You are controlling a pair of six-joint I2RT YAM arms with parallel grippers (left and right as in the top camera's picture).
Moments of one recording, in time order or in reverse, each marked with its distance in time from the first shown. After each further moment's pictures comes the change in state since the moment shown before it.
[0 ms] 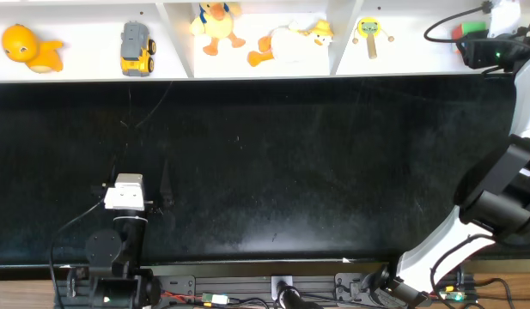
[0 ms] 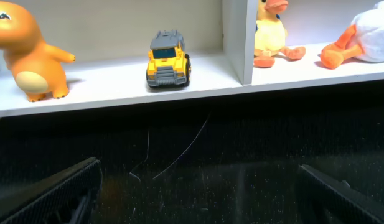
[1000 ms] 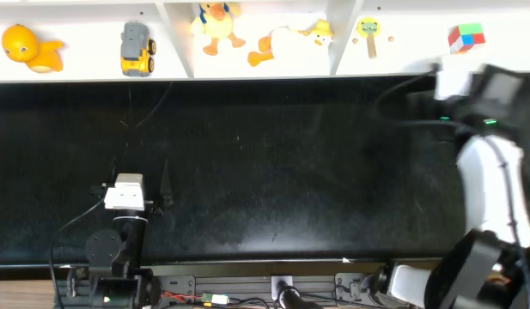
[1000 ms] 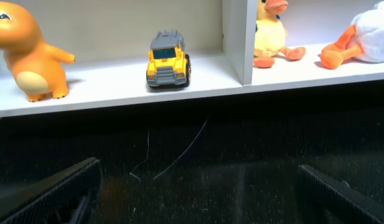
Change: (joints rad) left arm 0.000 0.000 0.000 0.000 0.000 0.000; right arm 0.188 -0.595 -0.826 0.324 0.158 0.113
